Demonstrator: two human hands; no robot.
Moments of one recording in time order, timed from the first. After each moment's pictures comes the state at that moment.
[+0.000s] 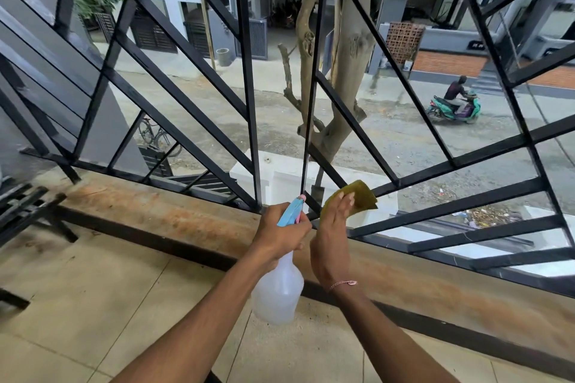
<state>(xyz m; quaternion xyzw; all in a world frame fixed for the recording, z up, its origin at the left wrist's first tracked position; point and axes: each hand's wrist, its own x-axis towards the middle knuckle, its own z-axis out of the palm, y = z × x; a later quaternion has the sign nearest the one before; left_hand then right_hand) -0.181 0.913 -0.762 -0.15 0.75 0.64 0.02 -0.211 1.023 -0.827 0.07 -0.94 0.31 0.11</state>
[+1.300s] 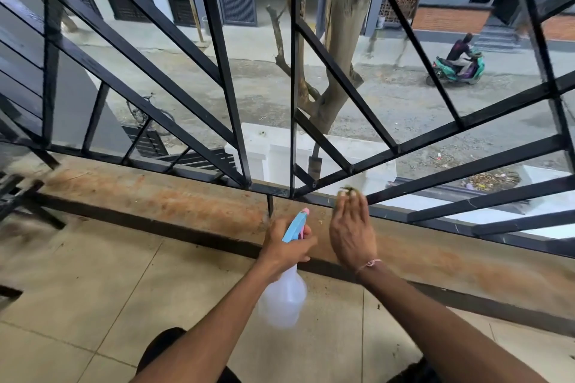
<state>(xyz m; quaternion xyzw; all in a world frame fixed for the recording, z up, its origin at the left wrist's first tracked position) -0.176 0.936 -0.846 -0.14 0.76 0.62 0.10 -0.237 1.093 -0.896 0.11 -0.99 -0.07 0.05</state>
